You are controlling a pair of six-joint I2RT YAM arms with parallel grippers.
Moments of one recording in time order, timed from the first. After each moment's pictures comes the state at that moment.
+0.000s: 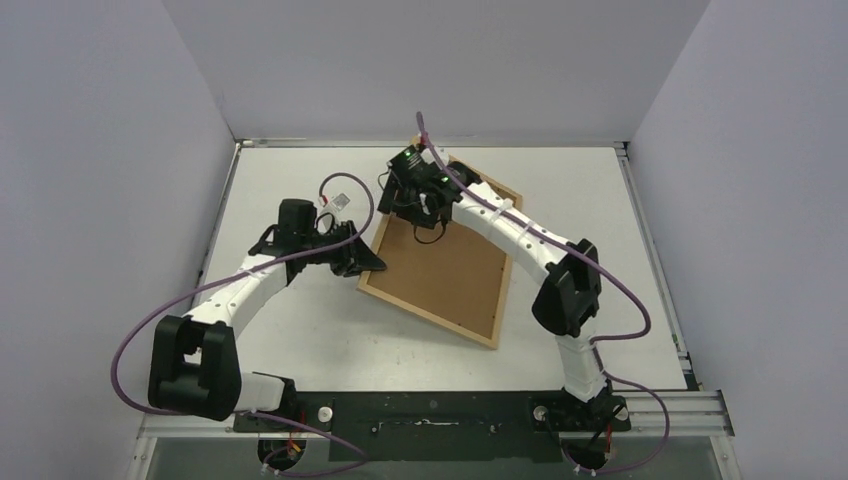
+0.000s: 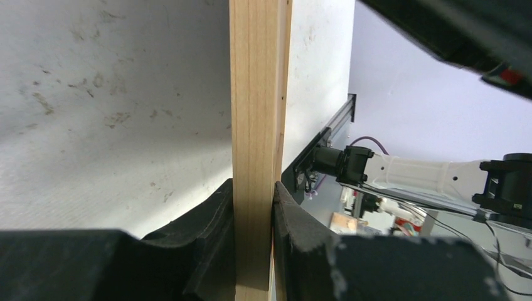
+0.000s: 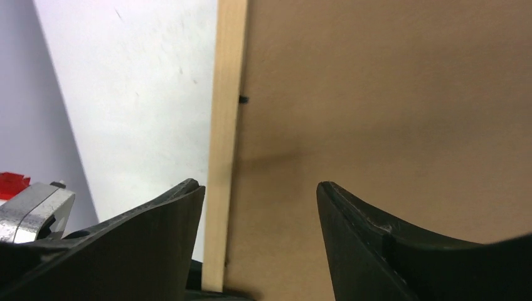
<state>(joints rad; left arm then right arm) -0.21 1.35 0.80 -0.24 0.83 -0.68 0.81 2.05 2.05 -0.91 0.21 0.96</state>
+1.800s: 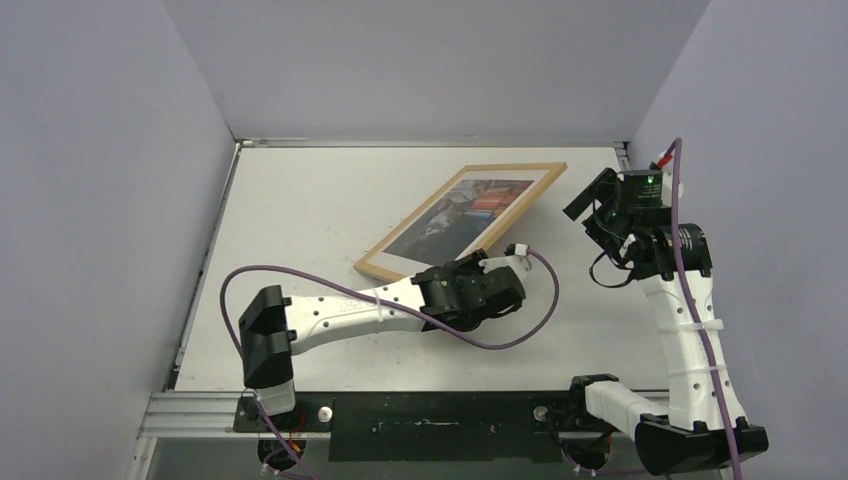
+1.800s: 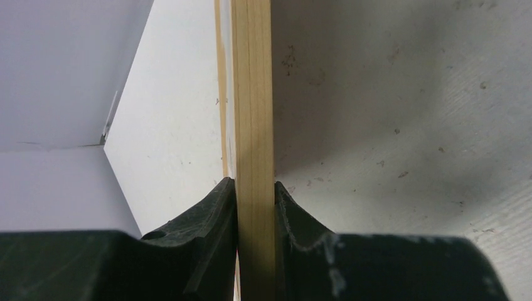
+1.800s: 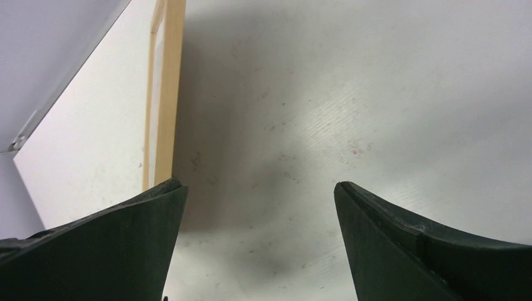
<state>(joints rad) -1.30 1.74 1.60 -0.80 -0.84 0.01 0.10 1.09 1.40 -1.05 0.16 0.77</state>
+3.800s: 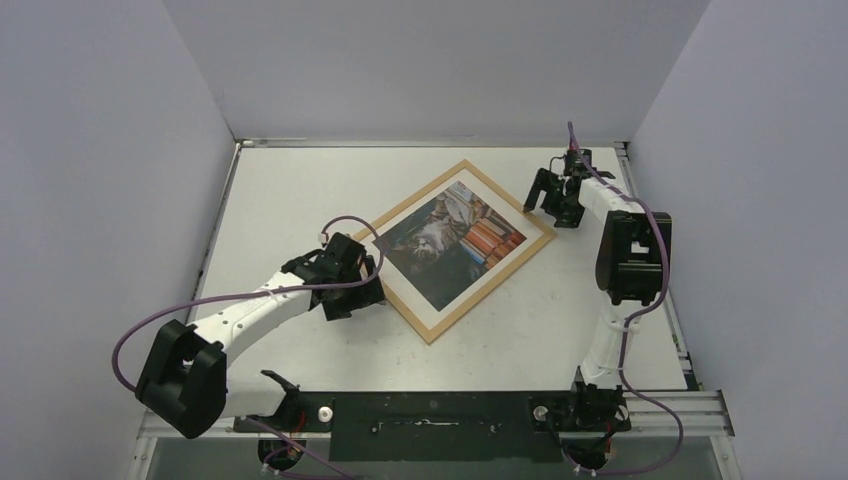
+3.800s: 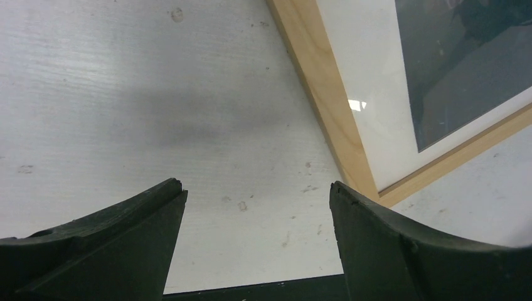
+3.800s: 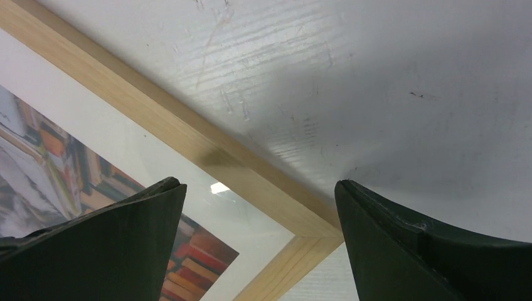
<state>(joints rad) -0.59 1.28 0.79 -0.65 -0.08 -0.86 -0.02 2.04 1.53 -0.52 -0.12 0.37</state>
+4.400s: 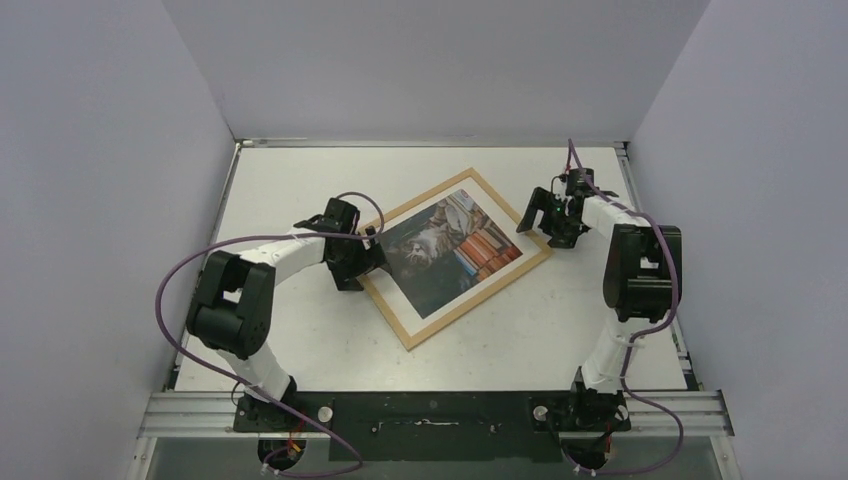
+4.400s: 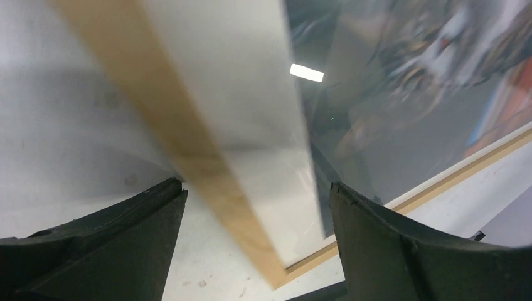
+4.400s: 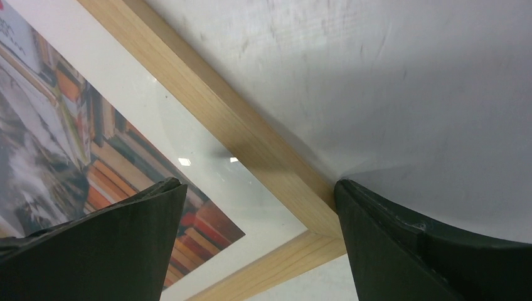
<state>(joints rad) -0.36 1.66 0.96 -0.48 0.21 -0.80 -0.03 1.96 1.34 -0.47 -0.27 0.34</state>
